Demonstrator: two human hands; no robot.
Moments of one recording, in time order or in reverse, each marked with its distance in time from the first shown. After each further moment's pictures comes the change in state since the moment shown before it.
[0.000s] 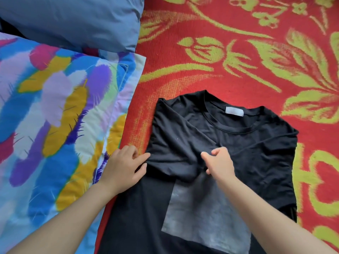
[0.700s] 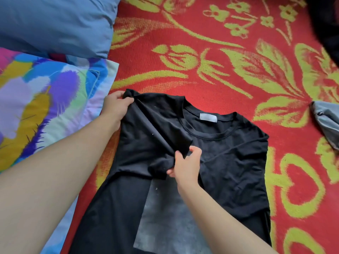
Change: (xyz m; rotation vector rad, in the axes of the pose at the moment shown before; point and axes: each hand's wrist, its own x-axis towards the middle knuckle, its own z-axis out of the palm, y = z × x) left_hand 0.187 0.002 -0.003 -1.020 0.151 -1.012; right_hand -0.016 -0.026 0.004 0.562 -0.082 0.060
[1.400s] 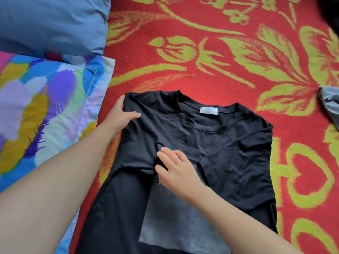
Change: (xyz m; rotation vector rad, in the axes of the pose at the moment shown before) left_hand -0.013 -0.026 -0.009 0.120 -0.235 -0.072; right_hand 0.017 0.045 -0.018 -1.159 -0.108 -1.599
